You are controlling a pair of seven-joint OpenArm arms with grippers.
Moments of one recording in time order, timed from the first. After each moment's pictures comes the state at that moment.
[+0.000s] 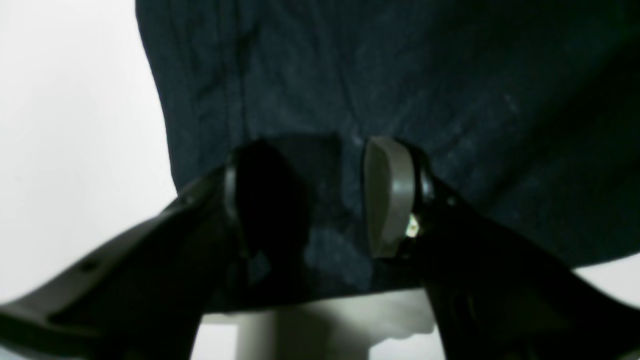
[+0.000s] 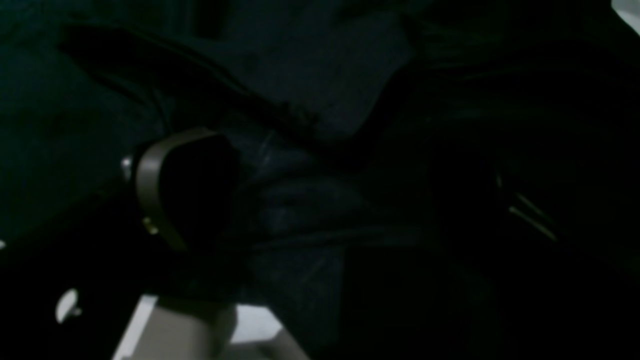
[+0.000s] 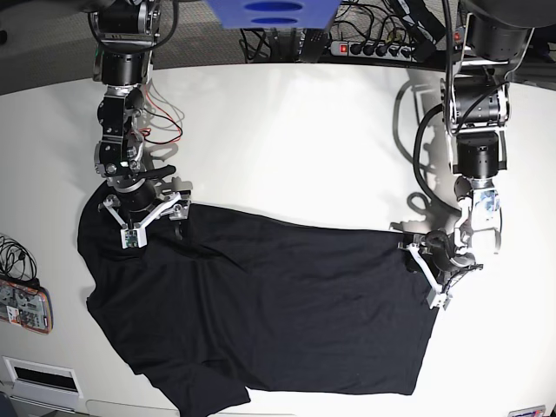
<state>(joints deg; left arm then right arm) -26.4 -17.1 -4.2 43.9 -4.0 -28.2 33.9 0.5 8.7 9.9 67.5 3.9 19.4 -15.9</state>
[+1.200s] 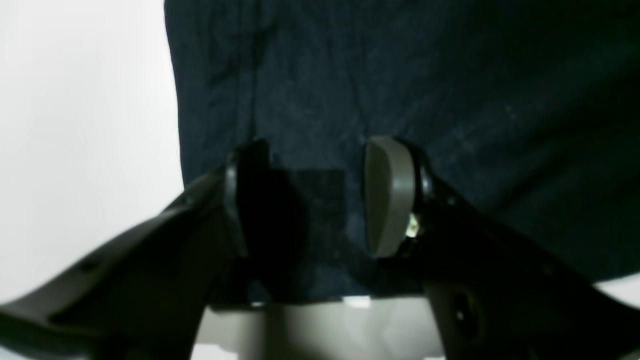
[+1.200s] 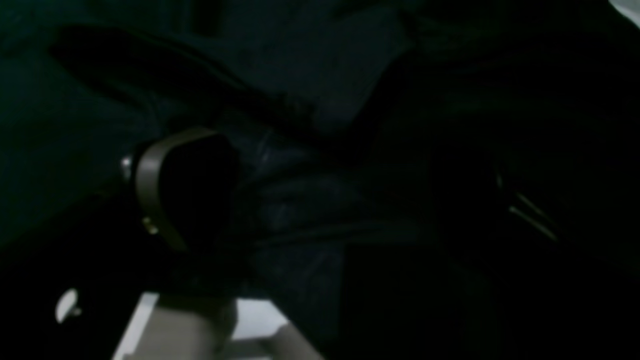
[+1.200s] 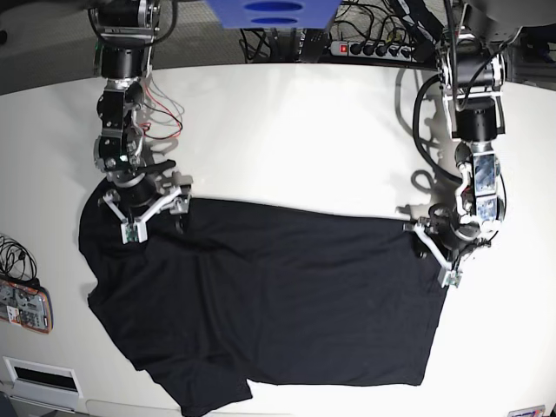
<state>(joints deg) -14.3 -16.9 -8.1 56.1 -3.3 -23.6 32.1 -2.5 8.6 9.8 71.8 4.4 19.4 -19.4</state>
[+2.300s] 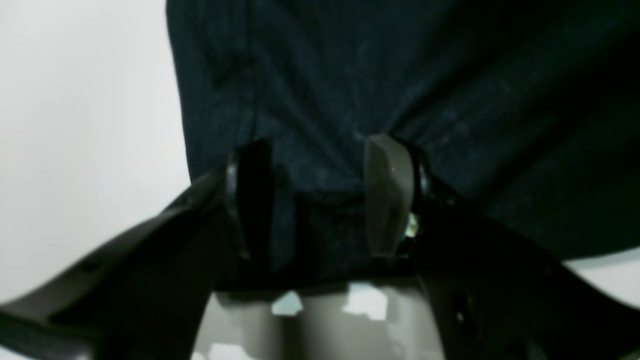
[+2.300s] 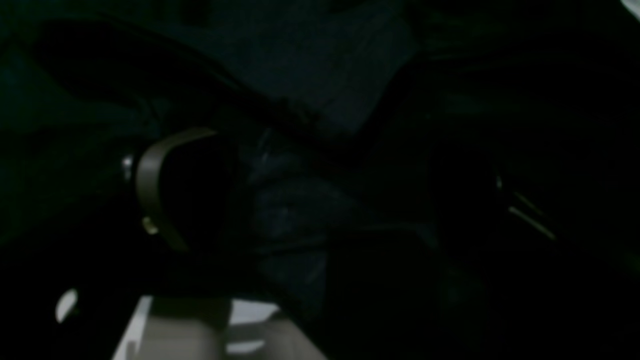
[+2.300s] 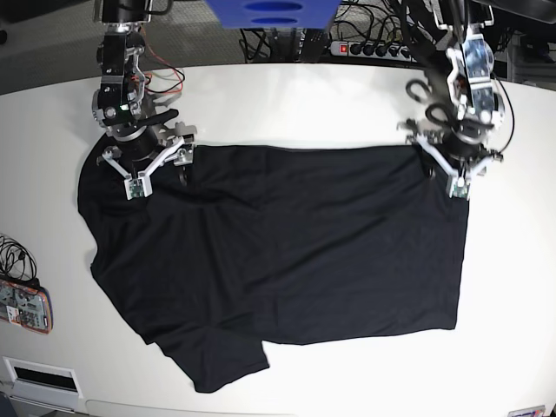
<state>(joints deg) 19.4 -10.4 -17.2 91.3 -1.5 -21.8 34.4 -18.5 8.2 9.9 90.0 4.6 19.4 -25.8</state>
